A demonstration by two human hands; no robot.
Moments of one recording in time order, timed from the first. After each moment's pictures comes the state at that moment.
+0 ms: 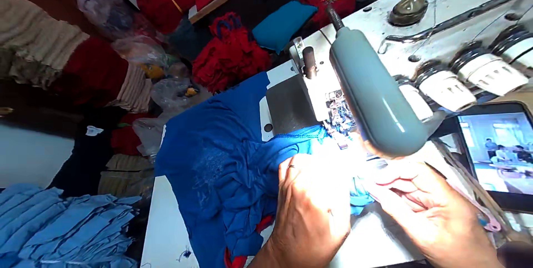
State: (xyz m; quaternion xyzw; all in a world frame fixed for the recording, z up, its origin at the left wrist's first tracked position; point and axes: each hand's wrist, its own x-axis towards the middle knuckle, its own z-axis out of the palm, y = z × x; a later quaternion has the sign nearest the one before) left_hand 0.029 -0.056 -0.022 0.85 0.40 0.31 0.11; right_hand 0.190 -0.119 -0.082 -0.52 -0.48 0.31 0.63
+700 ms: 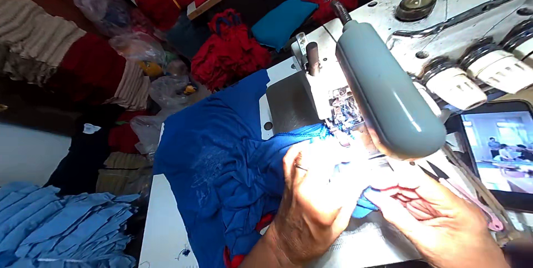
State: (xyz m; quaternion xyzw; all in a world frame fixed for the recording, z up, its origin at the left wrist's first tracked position) left_hand 0.025 -0.044 -0.037 0.88 0.28 0.36 0.09; right_hand 0.188 -0.127 -0.086 -0.51 -0.50 0.30 0.63
